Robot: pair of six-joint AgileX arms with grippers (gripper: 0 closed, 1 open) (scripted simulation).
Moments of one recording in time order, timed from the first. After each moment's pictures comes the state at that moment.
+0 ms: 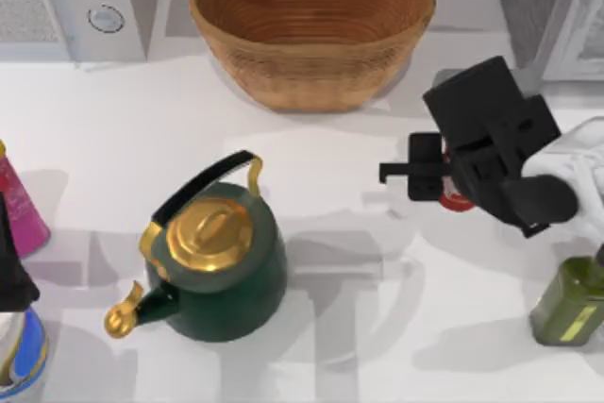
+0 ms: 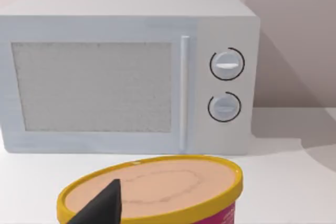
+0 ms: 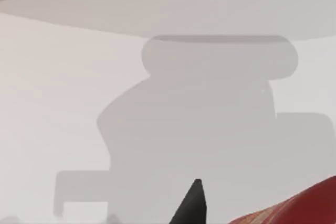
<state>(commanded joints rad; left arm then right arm) 0.00 0.00 0.00 0.00 0.00 0.00 0.62 1.68 0.92 -0.15 0.43 0.49</state>
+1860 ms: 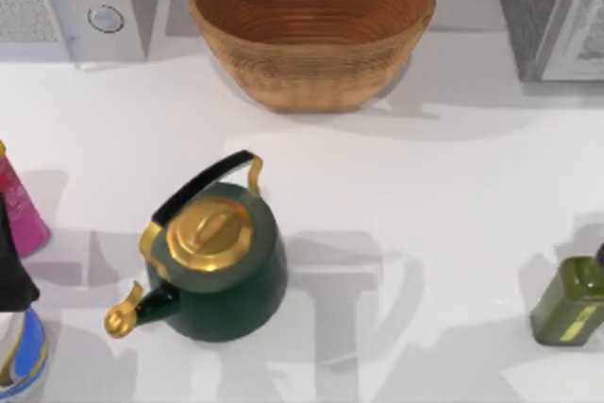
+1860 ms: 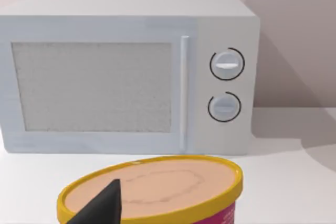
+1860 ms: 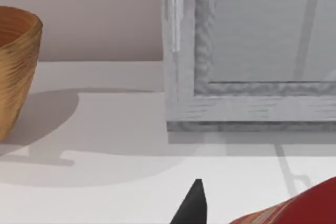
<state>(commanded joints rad) 0.00 0.00 0.00 0.00 0.00 0.00 0.11 0.28 0.25 -0.14 0.08 0.04</state>
